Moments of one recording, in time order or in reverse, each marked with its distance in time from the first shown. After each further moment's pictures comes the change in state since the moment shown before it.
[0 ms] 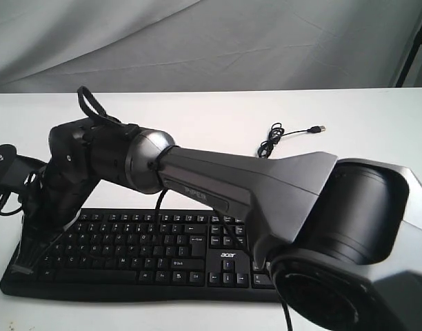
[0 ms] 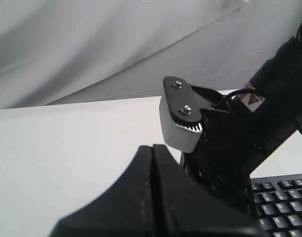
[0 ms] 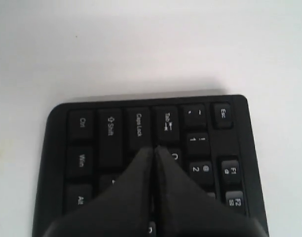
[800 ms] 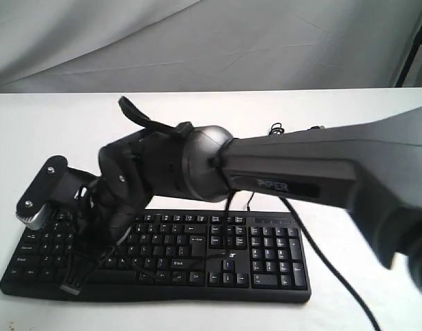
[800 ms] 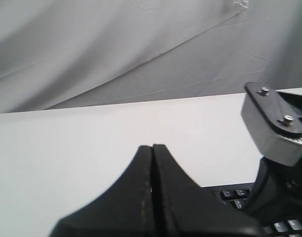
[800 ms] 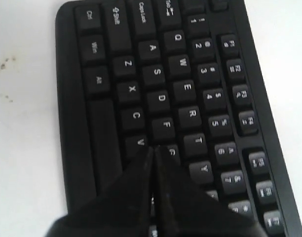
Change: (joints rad) left arm 0.000 0.000 0.000 0.000 -0.015 -0.002; right arm -0.003 -0.311 0.554 -0.074 -0.223 0.102
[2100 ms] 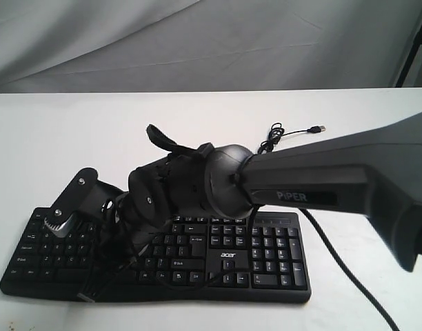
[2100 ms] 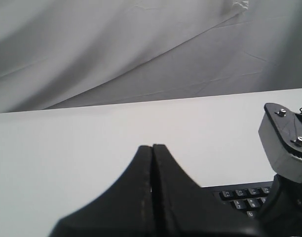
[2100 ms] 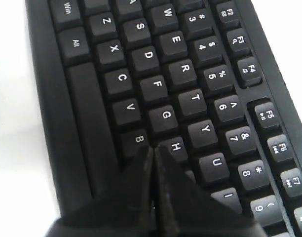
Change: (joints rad) left arm 0.000 0.000 0.000 -0.002 0.000 0.000; right arm -0.017 -0.019 0.155 0.063 -0.145 0.021
